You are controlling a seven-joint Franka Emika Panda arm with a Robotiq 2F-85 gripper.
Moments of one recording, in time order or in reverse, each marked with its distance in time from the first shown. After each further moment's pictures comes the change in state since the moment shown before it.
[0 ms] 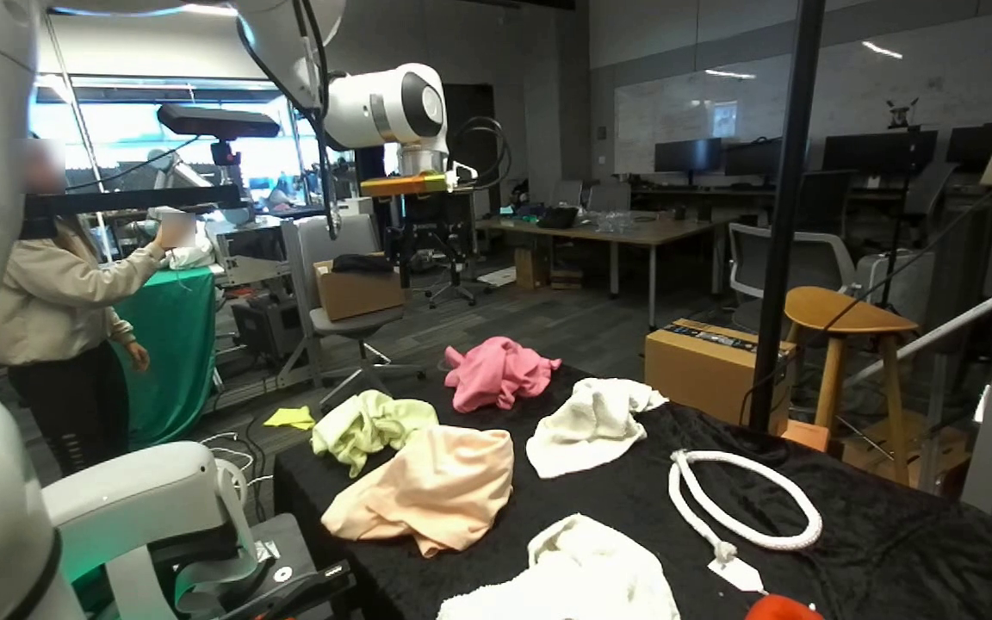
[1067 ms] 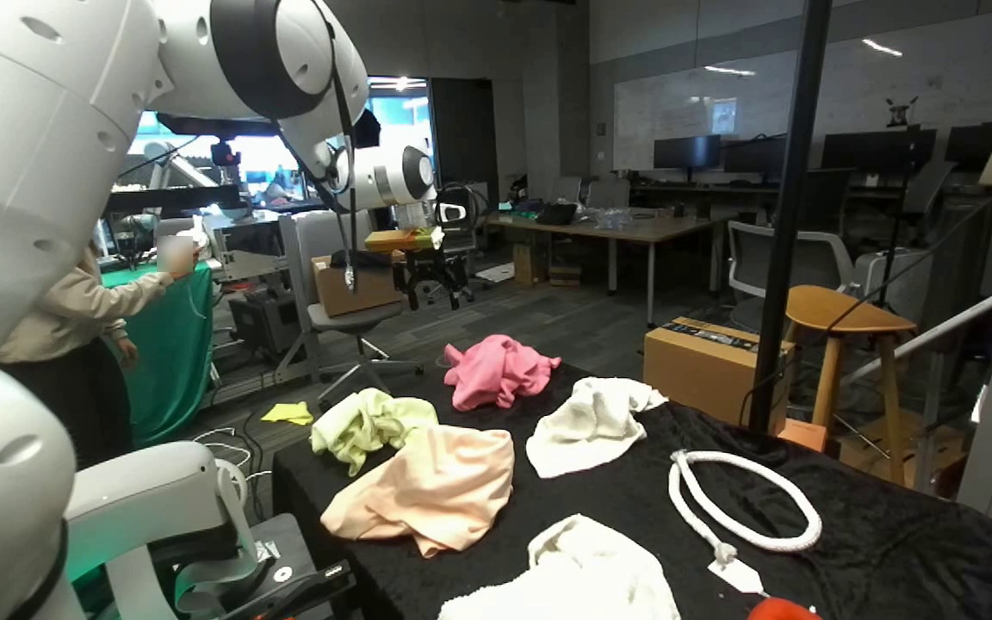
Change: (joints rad) arm 0.183 0.271 -0.099 0.180 -0.086 0.304 0.215
